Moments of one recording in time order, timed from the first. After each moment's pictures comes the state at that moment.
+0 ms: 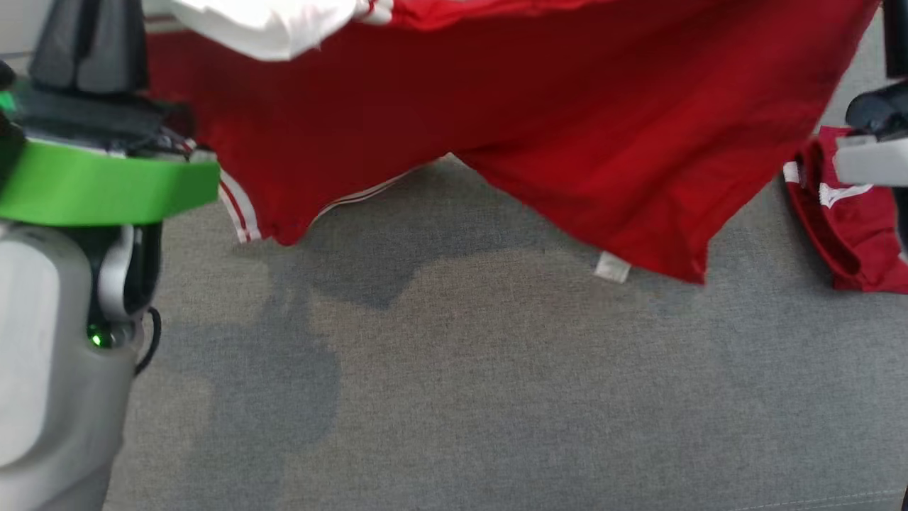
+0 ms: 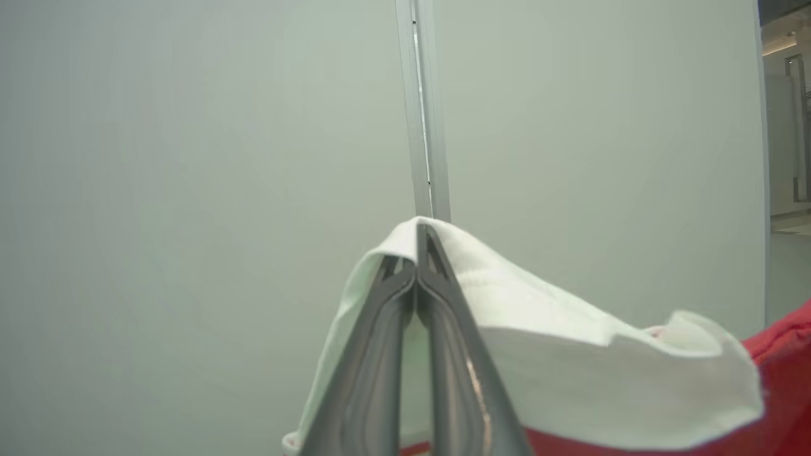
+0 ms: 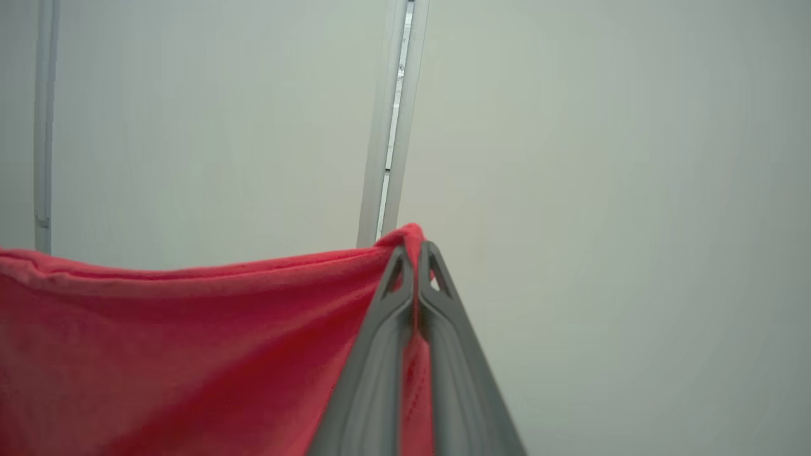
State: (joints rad) left arm -0.69 0.34 -0.25 -0.19 -0.38 0.08 -0.04; right arm -0.63 -0.45 0.09 -0.10 0.38 0.13 -0.12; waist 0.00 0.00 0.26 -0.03
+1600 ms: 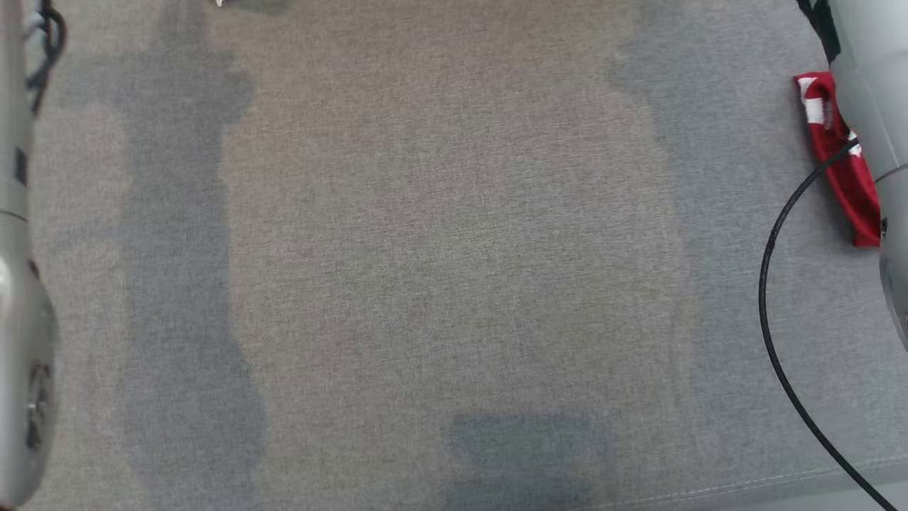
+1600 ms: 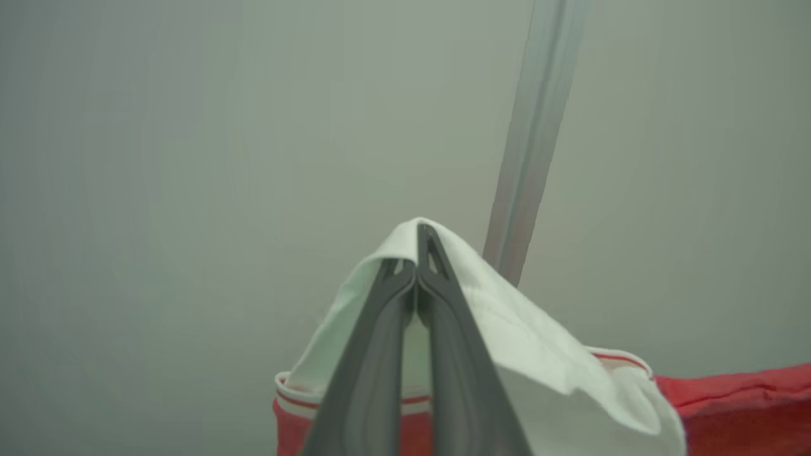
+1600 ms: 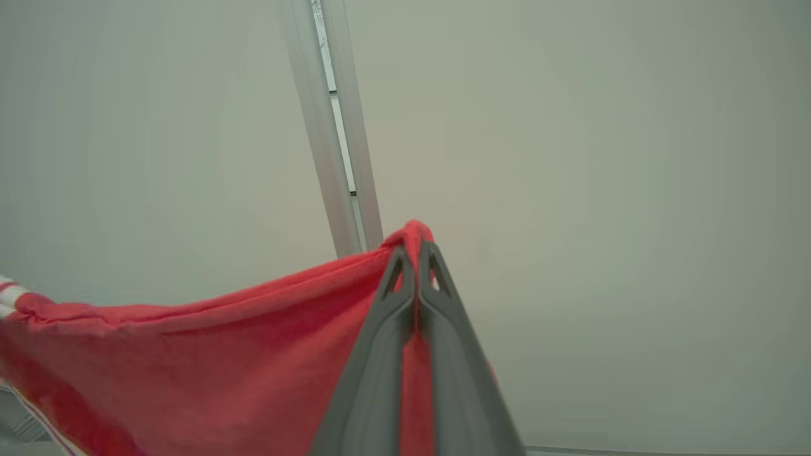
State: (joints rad) left arm -1.57 0.21 -0.23 1.05 -0.47 -0.11 -0.22; right arm -1.58 -0.15 0.35 1.05 0.55 0.13 -0.22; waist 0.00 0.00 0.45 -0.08
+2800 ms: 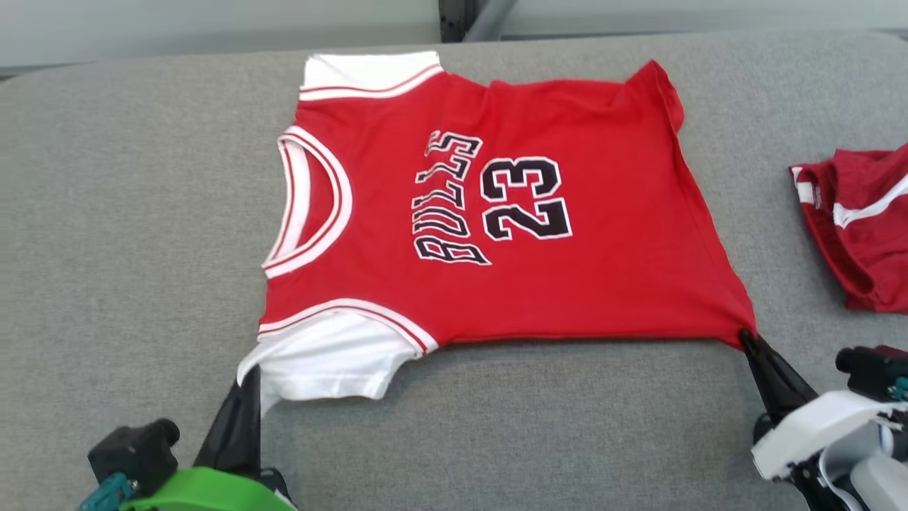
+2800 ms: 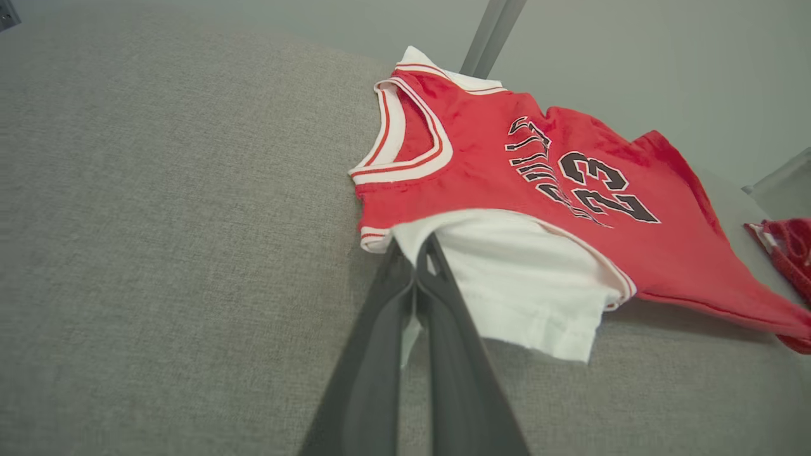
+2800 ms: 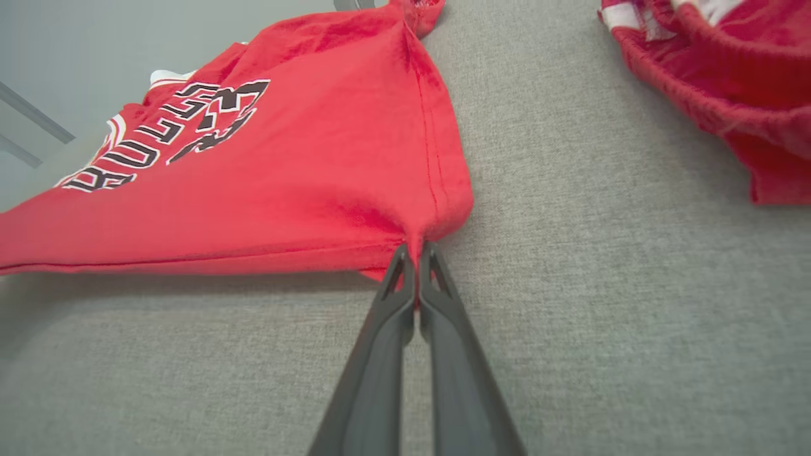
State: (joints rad) left arm 0.15 0.18 -0.17 -0.21 -0.52 0.10 0.06; right arm -0.11 -0.46 0.32 0.32 0.78 0.13 -0.20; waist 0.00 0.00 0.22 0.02
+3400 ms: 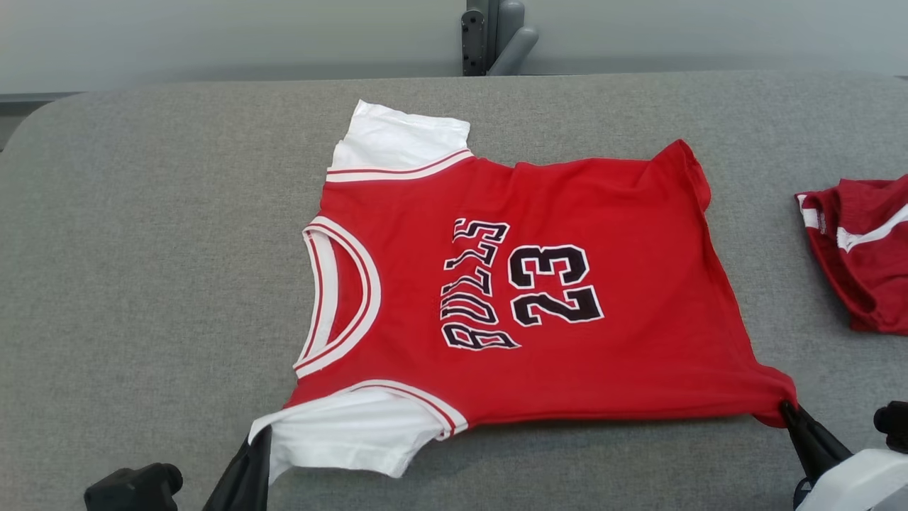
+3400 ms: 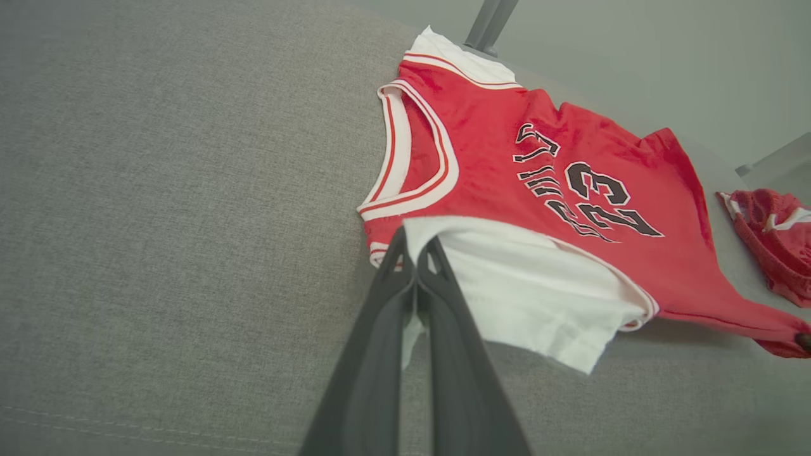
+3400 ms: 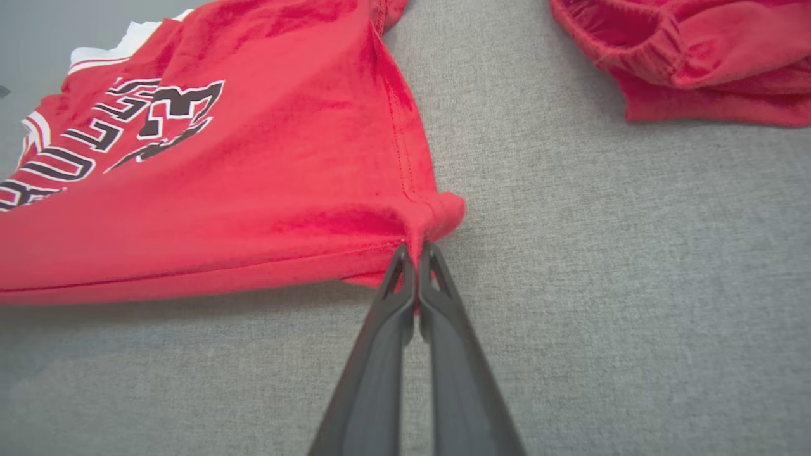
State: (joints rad) left arm 0.35 0.22 -0.19 -0.50 -0.51 0.24 0.30; right arm 0.22 -0.30 -0.06 -0.03 0.53 0.13 0.16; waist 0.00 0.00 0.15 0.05
